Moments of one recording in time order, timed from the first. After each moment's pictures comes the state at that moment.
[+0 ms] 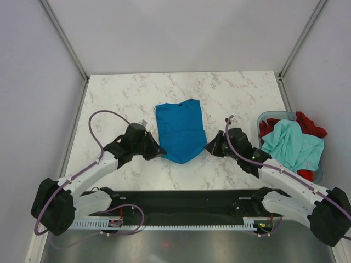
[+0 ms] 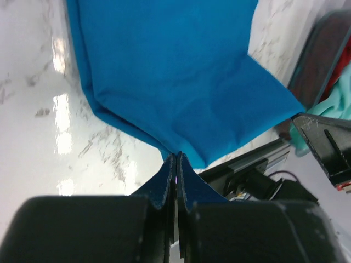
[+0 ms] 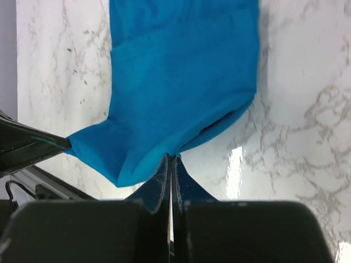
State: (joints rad) left arm -0.57 1.09 0.61 -0.30 0.22 -1.01; right arm 0.64 0.96 0.52 -0.14 0.01 0.81
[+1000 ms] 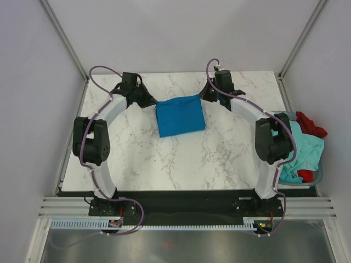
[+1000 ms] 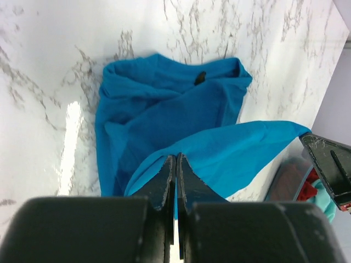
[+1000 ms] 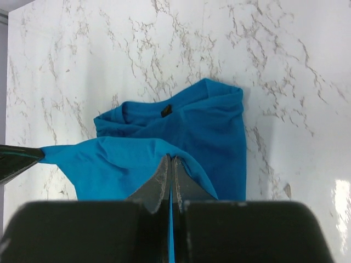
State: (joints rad) left arm -0.20 1.88 1.46 -0.35 0.29 -0.79; right arm 0.32 1.93 1.47 -0.10 -0.15 0.57
